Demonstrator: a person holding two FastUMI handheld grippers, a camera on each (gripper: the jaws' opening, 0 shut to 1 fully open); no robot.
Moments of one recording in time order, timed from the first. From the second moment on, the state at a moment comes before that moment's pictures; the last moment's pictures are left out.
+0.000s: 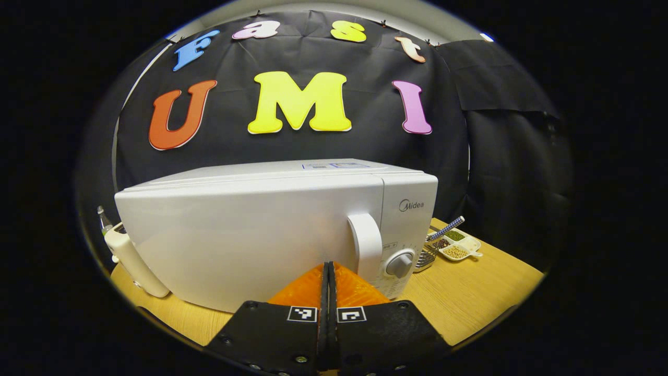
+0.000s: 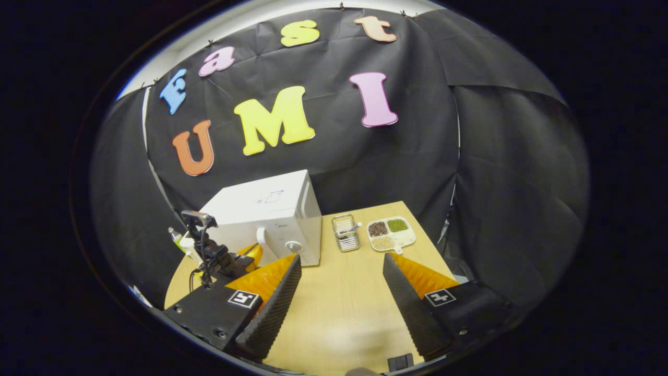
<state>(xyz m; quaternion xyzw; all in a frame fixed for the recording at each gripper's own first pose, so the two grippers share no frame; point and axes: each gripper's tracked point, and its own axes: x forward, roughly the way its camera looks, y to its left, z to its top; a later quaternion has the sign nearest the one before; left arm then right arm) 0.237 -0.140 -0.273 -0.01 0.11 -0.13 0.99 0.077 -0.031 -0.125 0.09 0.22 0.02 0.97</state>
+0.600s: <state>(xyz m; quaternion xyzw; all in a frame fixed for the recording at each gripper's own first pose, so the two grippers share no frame) 0.128 -0.040 -0.217 0.01 0.10 -0.05 0.99 0.052 -0.020 -0.088 0.06 0.15 0.02 0.99</state>
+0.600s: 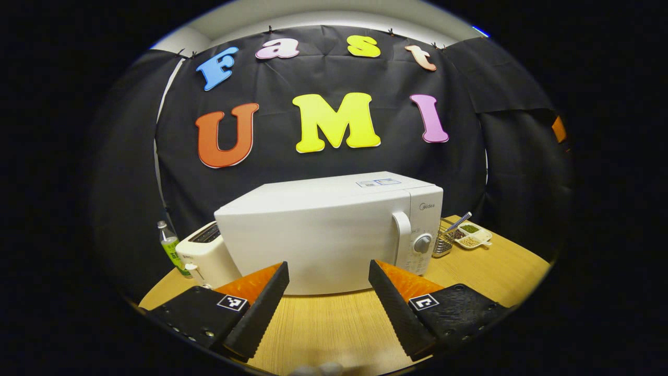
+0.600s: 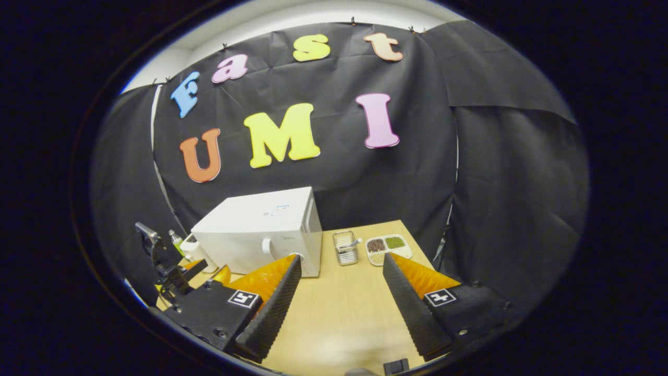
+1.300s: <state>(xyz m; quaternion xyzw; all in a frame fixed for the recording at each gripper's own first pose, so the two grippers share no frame) -0.004 0.030 -0.051 -0.05 0.04 -0.01 1.00 -0.005 0.039 -0.017 0.01 0.04 0.04 1.00</state>
